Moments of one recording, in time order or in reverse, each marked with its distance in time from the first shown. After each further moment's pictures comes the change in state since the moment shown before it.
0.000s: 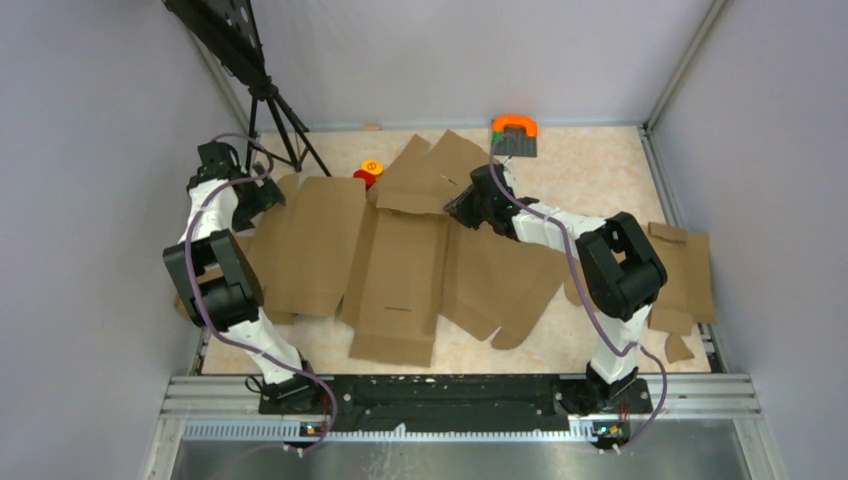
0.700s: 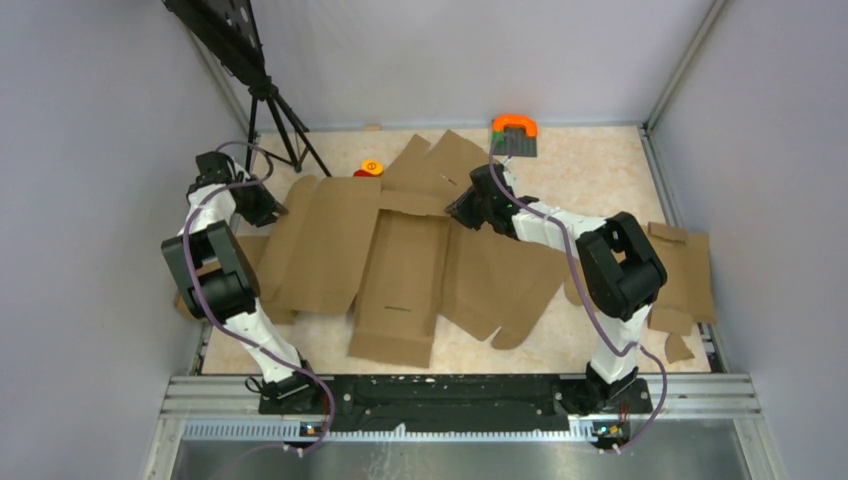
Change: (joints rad) left arm 0.038 0.067 -0.034 0.077 0.258 -0.028; right arm 0.000 0.002 0.017 -0.039 0.000 -0.024
